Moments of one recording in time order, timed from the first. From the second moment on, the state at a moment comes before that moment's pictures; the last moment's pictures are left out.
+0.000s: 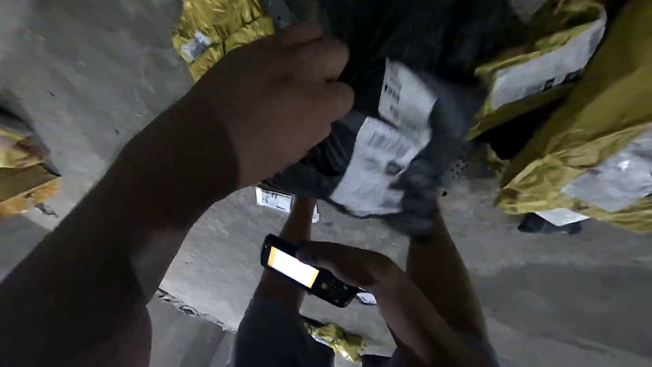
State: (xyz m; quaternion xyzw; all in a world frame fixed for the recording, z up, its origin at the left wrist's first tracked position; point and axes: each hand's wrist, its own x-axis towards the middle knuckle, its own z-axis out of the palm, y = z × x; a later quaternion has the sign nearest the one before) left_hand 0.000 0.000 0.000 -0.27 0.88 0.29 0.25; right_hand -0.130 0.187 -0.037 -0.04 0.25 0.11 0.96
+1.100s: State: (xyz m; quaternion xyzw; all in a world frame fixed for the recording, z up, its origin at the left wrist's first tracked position) left_hand 0.017 0.198 -0.082 -0.60 0.21 0.72 -0.27; right_hand -0.158 0.183 -0.096 -0.04 0.53 -0.26 0.81
